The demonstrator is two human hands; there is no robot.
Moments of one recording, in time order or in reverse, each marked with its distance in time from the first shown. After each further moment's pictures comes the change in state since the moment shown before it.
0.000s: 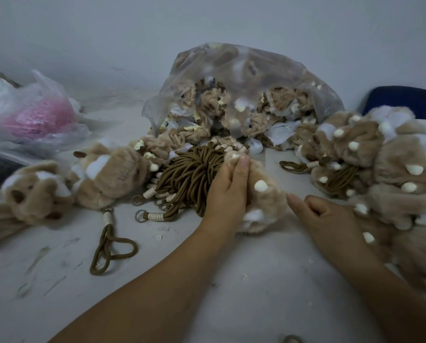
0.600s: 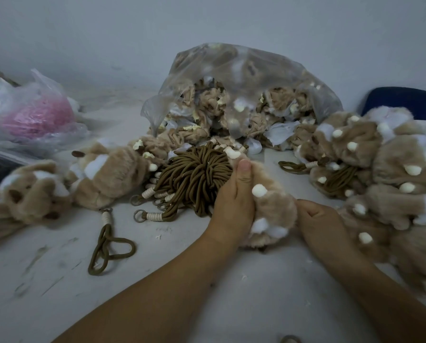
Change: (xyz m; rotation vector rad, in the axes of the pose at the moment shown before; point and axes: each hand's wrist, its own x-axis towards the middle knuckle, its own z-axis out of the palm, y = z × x) left_hand -0.010 0.000 0.010 -0.057 -0.079 -0.089; right_hand -0.004 -0.009 0.009 0.263 -0.124 0.081
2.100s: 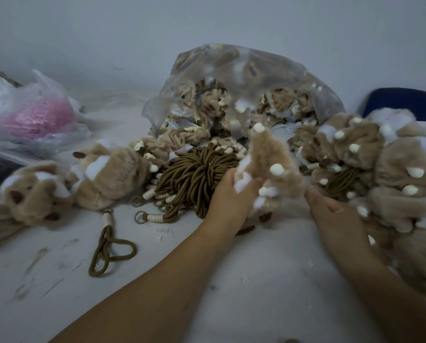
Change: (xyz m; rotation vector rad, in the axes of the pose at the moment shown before) left_hand 0.012 -0.006 -0.011 0.002 0.002 -0.163; right_hand 0.008 0.012 -0.012 0.024 0.196 0.087
